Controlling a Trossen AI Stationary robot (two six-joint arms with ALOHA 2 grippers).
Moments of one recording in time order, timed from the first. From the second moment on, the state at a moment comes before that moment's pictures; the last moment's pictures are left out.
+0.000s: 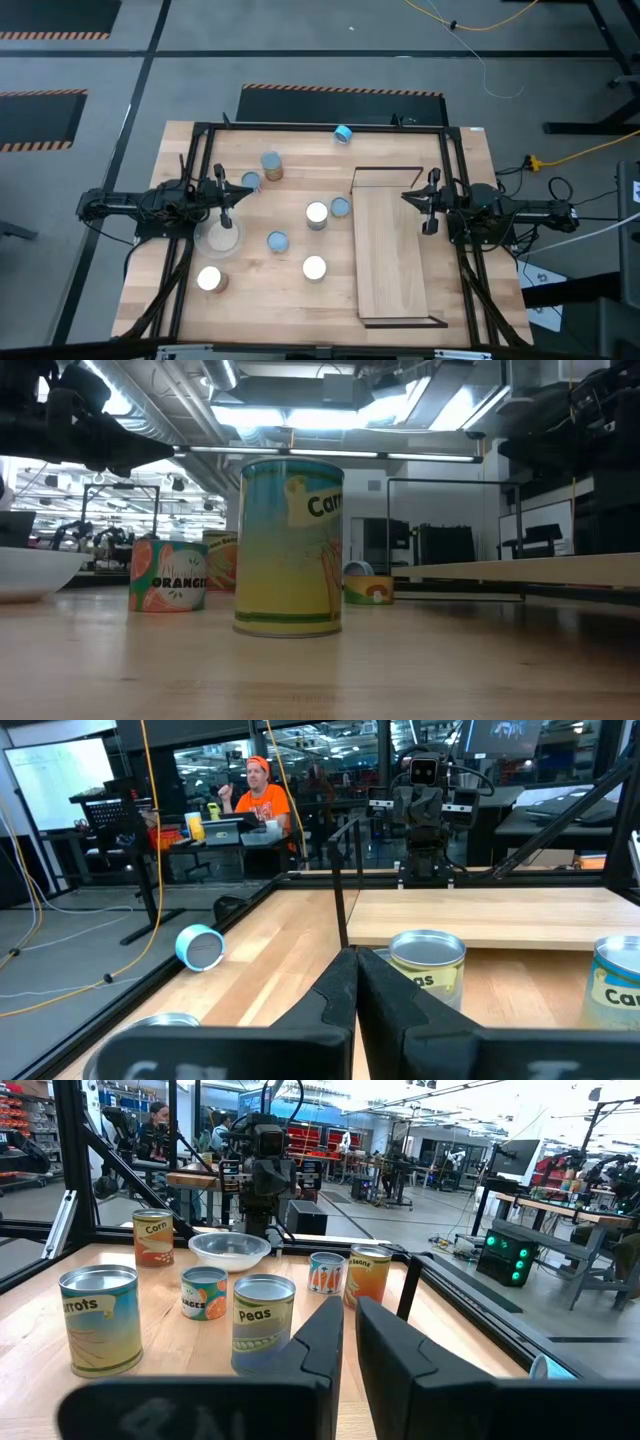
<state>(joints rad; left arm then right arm) 0.00 0.00 0.01 0.05 -0.26 0.08 0.00 0.00 0.01 0.05 0.15 -0.11</state>
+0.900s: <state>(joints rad) 0.00 0.00 0.01 0.07 -0.33 -0.05 0.00 0.00 0.01 0.05 0.15 -0.11</state>
